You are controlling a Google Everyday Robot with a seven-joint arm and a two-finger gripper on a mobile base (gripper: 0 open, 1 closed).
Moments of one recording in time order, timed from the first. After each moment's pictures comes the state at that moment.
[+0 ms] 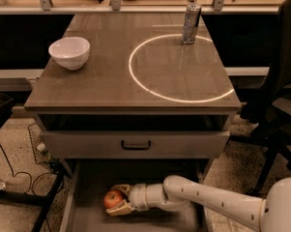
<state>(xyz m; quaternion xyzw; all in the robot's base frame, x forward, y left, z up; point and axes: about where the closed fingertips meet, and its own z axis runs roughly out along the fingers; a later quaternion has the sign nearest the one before) 0.449 0.120 0.385 -0.52 0.62 0.43 0.39</state>
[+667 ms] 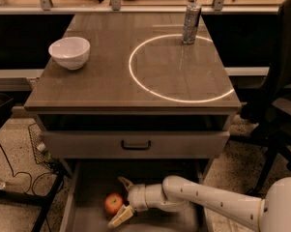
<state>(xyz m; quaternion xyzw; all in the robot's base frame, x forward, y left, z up) 0.447 0.124 0.385 -0.52 0.62 0.44 0.39</state>
